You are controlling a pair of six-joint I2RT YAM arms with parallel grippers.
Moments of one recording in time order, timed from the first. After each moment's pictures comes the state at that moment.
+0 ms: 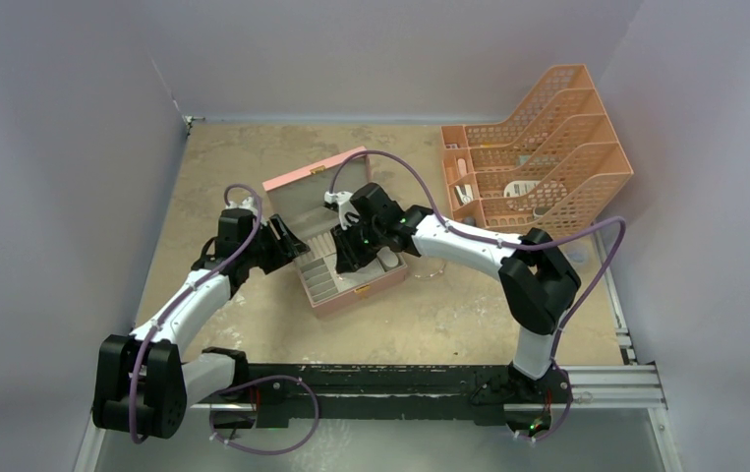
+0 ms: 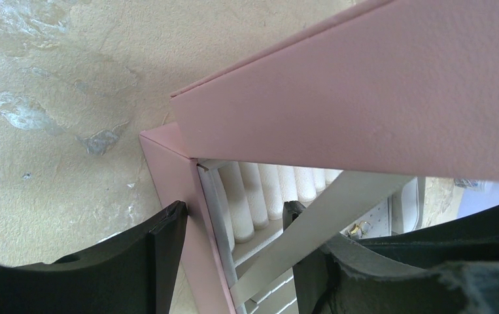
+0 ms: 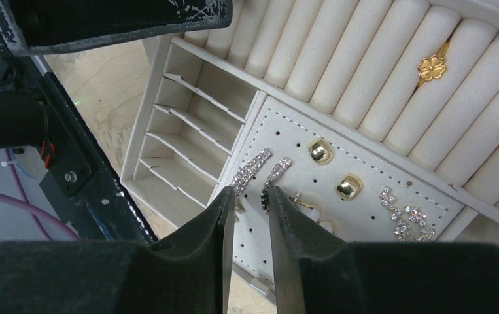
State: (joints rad) left arm -0.14 1.13 0.56 -0.16 0.28 -0.69; right arm 0.86 1.83 1.33 -0.36 -0.37 0.24
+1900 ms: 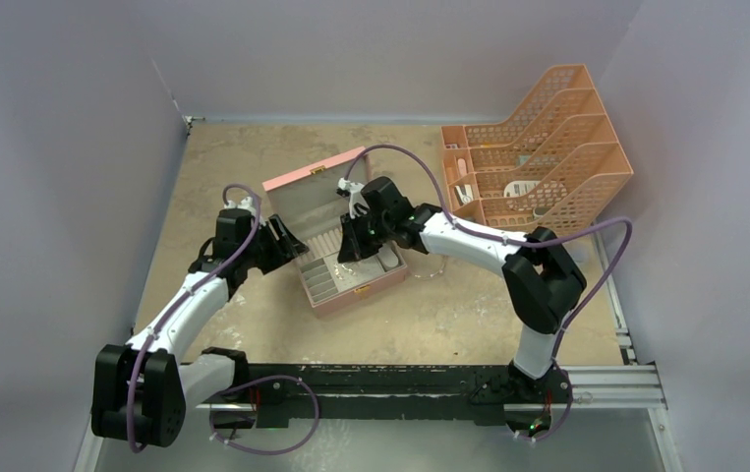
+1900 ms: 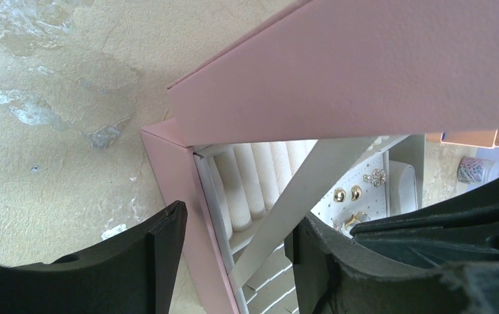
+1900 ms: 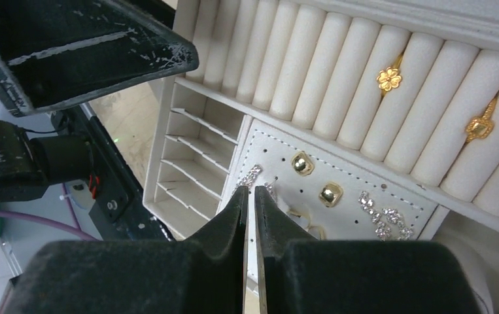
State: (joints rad) left arm -0.14 1.09 0.57 -0.20 0.28 -0.67; right arm 0.80 1.80 1.28 -0.25 -0.42 0.40
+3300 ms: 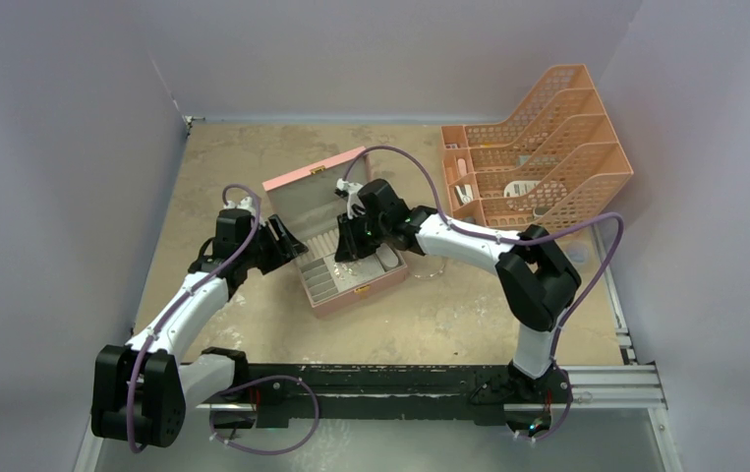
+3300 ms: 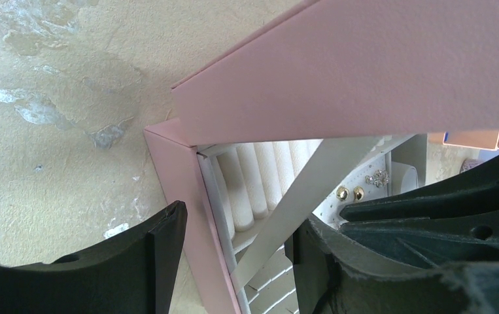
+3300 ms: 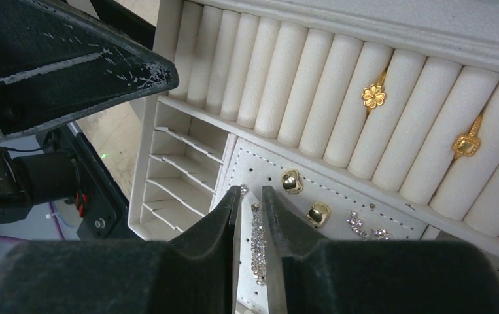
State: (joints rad) left arm -0.14 1.09 0.57 -0.21 0.27 -0.67; right arm 0.81 1.84 1.29 -0.20 -0.36 0.41
